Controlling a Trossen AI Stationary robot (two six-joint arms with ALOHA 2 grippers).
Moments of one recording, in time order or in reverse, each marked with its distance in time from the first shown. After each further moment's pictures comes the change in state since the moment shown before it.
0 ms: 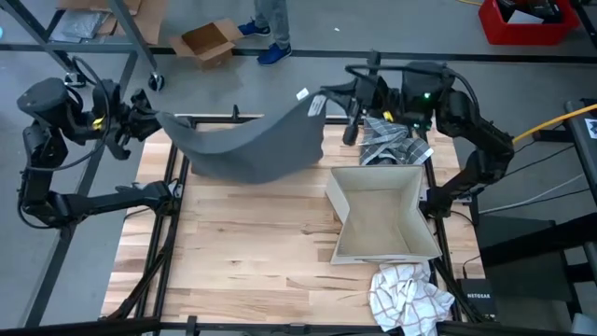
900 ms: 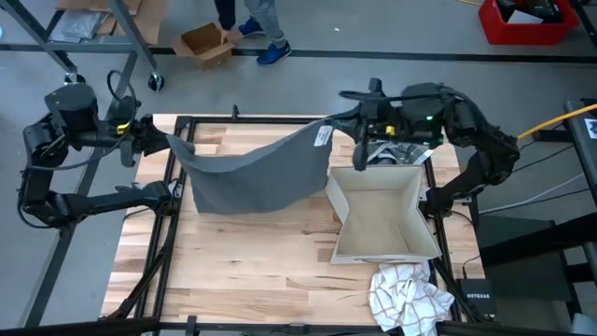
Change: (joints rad) left arm 0.000 0.004 0.000 -0.337 0.023 -0.099; right arm 0.101 -0.016 0.000 -0.205 0.053 0.301
